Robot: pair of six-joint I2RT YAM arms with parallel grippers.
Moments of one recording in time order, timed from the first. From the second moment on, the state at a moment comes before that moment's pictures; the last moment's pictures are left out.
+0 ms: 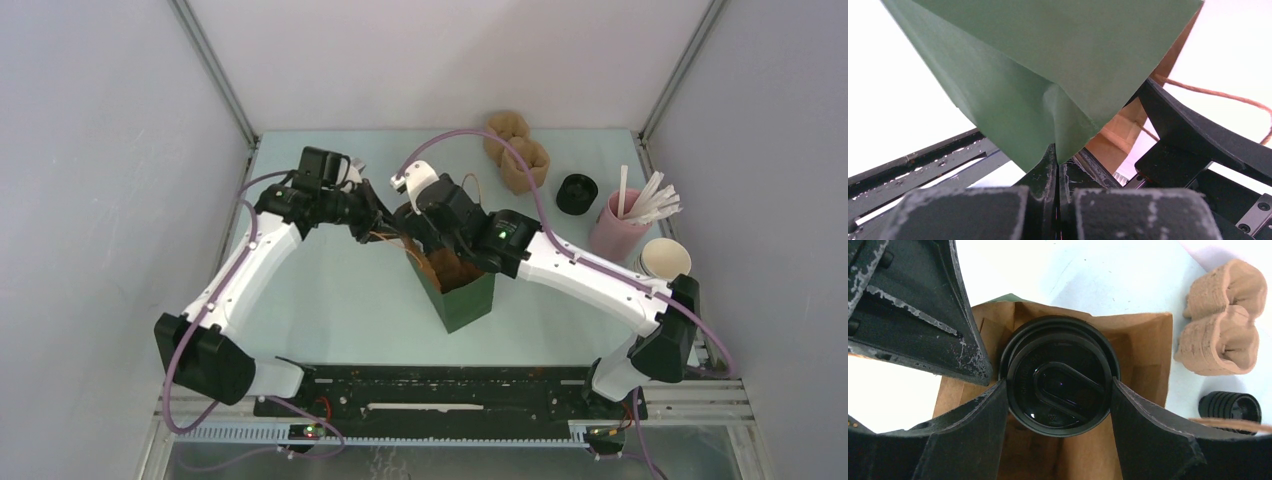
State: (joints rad) left arm -0.33 1.34 1.31 -0.84 0.64 -0.94; right arm 1.05 1.57 1.56 -0.59 0.43 -0.01
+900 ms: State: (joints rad) left arm -0.35 1.37 1.34 -0.89 0.65 -0.79; right arm 1.03 1.56 1.39 -0.44 0.44 0.00
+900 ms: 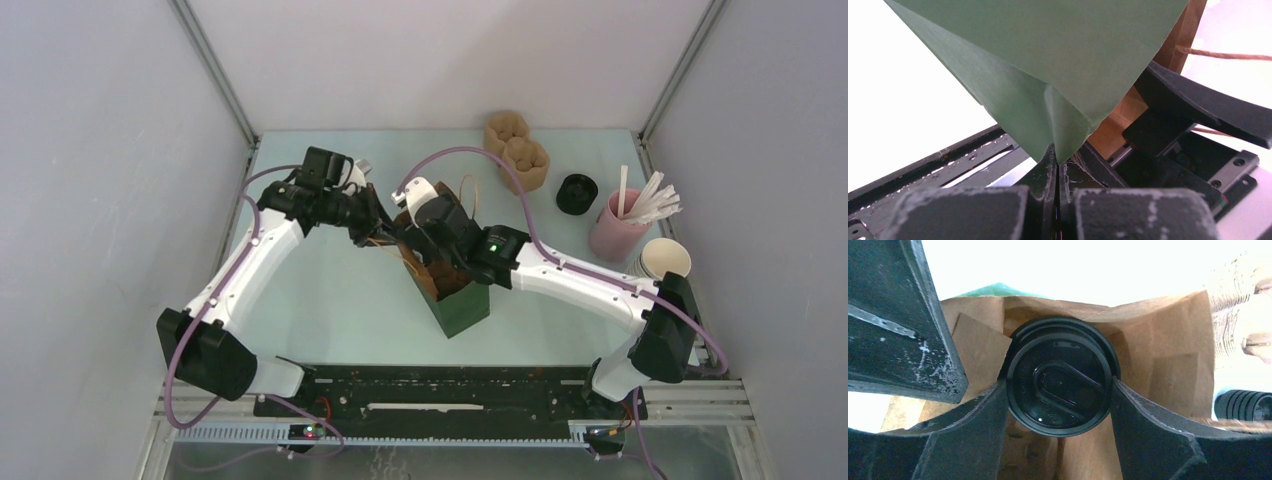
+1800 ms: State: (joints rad) left arm -0.35 1.39 1.42 -1.07 0.58 -0.65; right arm 1.06 1.56 1.39 -0.35 0.43 0.00
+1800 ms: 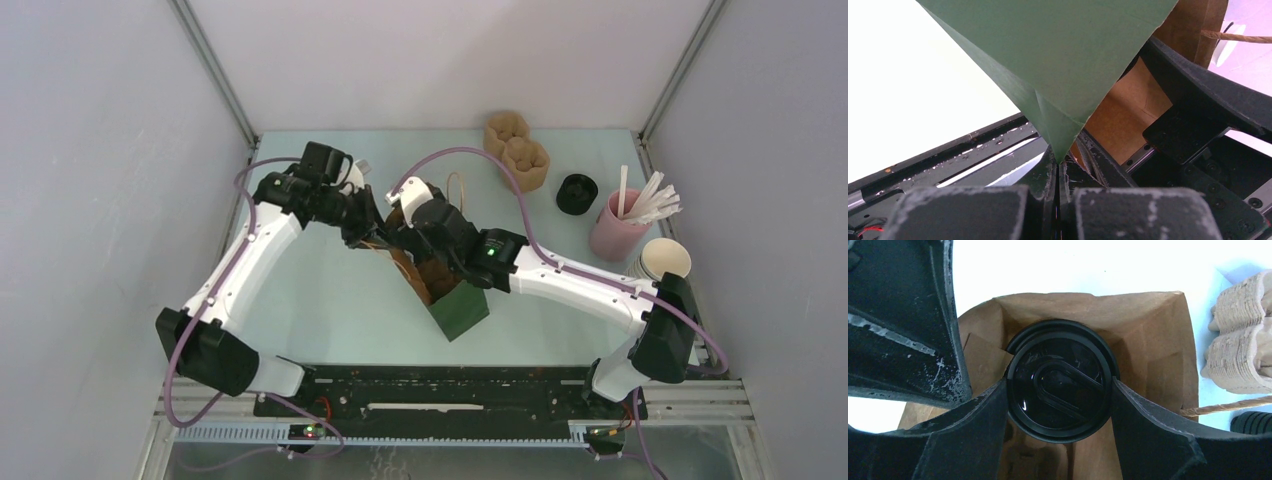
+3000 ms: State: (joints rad) left arm -0.41 1.62 2.08 -1.28 0.18 -0.42; right arm 0.99 1.34 1.33 -0.50 0.21 0.06
